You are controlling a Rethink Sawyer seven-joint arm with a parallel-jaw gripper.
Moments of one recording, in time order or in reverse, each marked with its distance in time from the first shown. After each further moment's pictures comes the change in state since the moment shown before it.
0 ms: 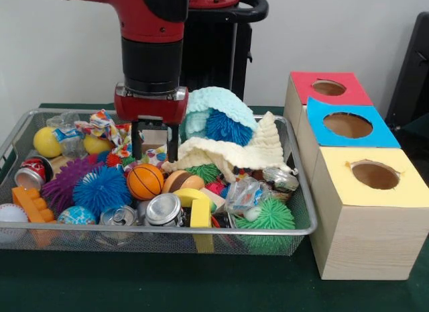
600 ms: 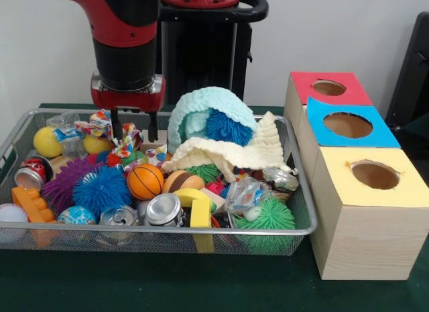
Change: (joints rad) arm -0.013 0.029 -0.027 -0.170 -0.079 0.398 0.000
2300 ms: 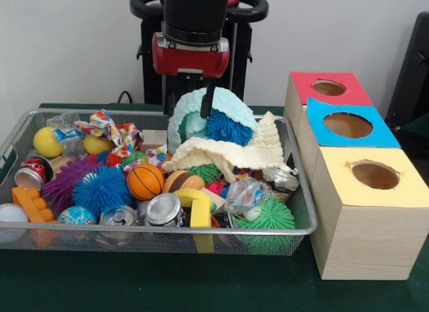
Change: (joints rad) arm 0.148 -0.178 -0.008 0.173 -0.002 -0.204 0.000
